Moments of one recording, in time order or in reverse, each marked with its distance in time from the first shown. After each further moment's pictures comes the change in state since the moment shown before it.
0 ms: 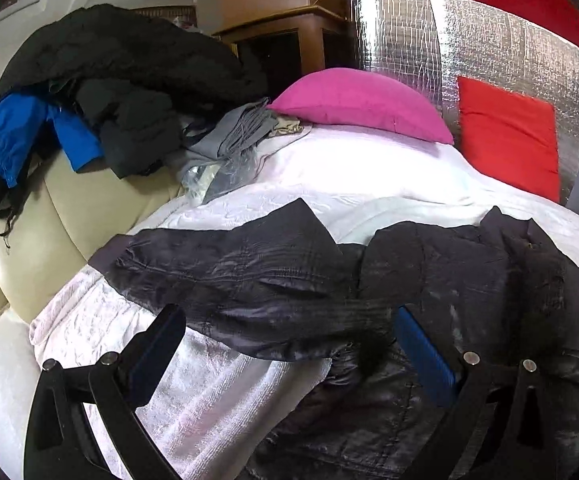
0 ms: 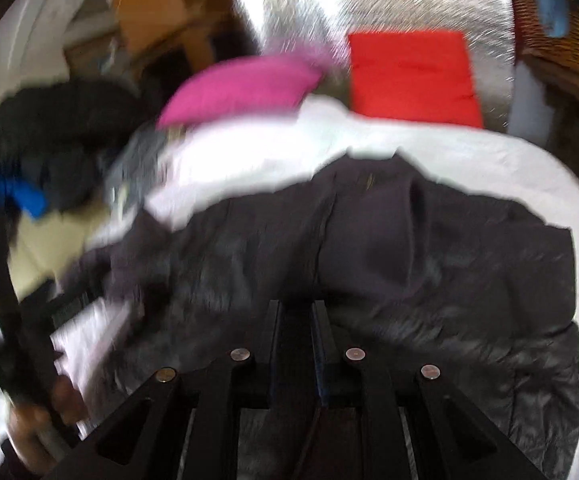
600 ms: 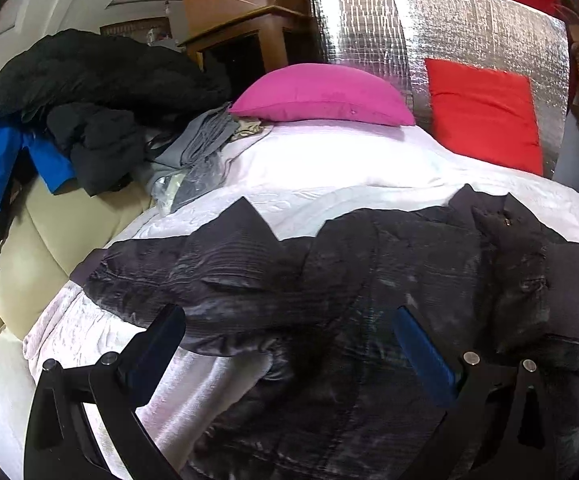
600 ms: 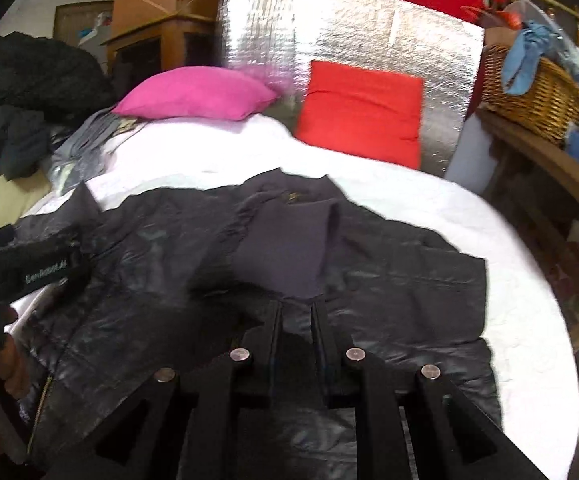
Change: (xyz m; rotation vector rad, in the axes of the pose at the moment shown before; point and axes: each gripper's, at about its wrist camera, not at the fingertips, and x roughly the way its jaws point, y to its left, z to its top) left arm -0.004 -0.059 -0.009 0.102 -0.010 -0.017; right arm -0.024 -0.036 -0.006 -0.108 -0.141 -0.289
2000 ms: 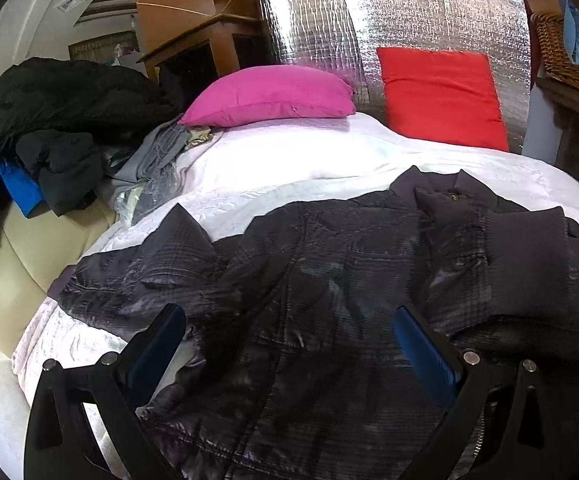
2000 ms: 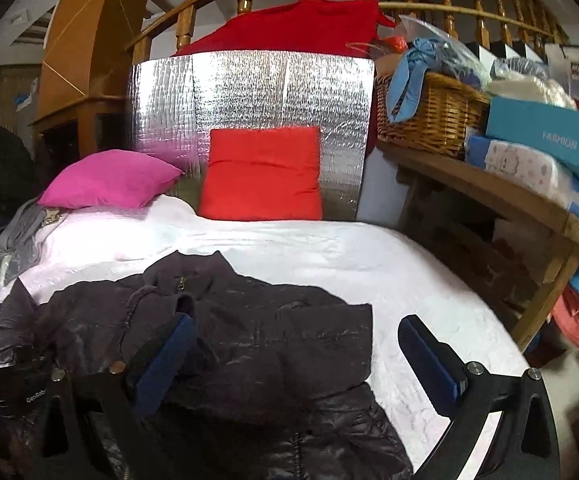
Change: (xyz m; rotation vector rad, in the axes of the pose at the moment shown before) left arm -0.013 -0.061 -0.007 0.088 0.000 -0.075; right arm -0.030 -0.097 0.025 0.191 -0.201 -0.209
